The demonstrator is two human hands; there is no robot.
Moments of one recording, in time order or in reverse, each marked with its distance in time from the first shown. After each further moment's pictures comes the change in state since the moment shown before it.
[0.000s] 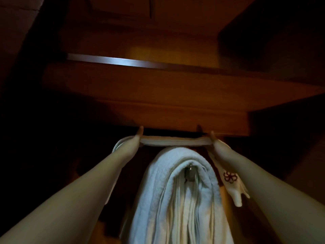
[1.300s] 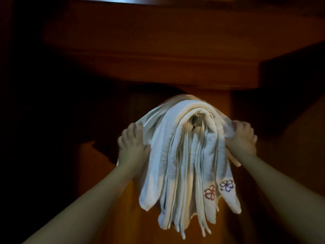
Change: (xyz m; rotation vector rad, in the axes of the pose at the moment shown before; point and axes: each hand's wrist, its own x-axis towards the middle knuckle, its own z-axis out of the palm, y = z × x) left_hand -0.112 -0.131 0.011 0.843 0.348 0.542; right_hand -0.083 0.112 0.000 -0.866 0.494 -0.100
